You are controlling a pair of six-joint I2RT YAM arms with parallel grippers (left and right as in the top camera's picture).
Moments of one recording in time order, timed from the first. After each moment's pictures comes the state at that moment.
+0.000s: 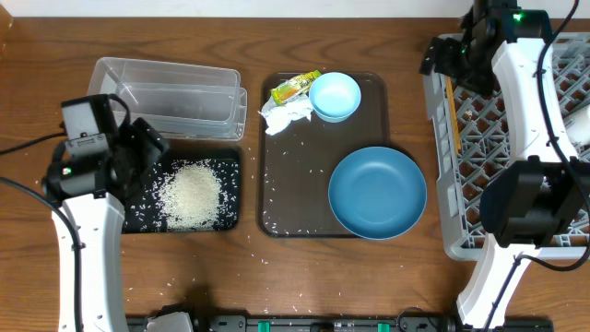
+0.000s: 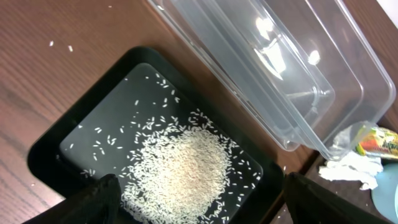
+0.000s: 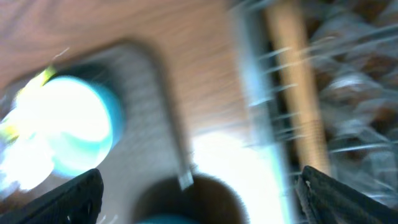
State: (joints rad) left arm 0.25 1.26 1.15 -0.91 -0.01 -0.57; right arm -0.01 2.14 2.11 -1.23 -0.21 0.31
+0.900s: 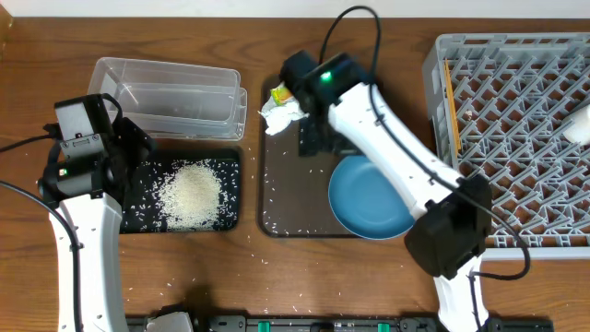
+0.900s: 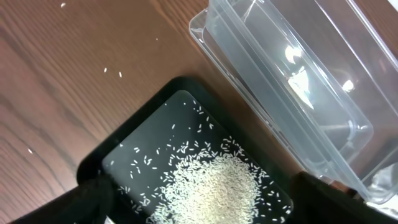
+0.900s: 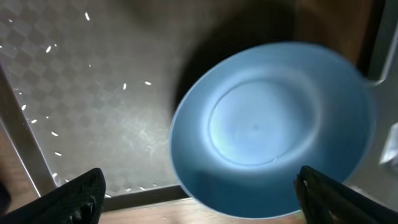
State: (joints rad) left arm 0.26 1.26 1.15 -0.89 -0.17 -0.57; right arm 0.68 2.14 2.07 -1.55 0.18 0.79
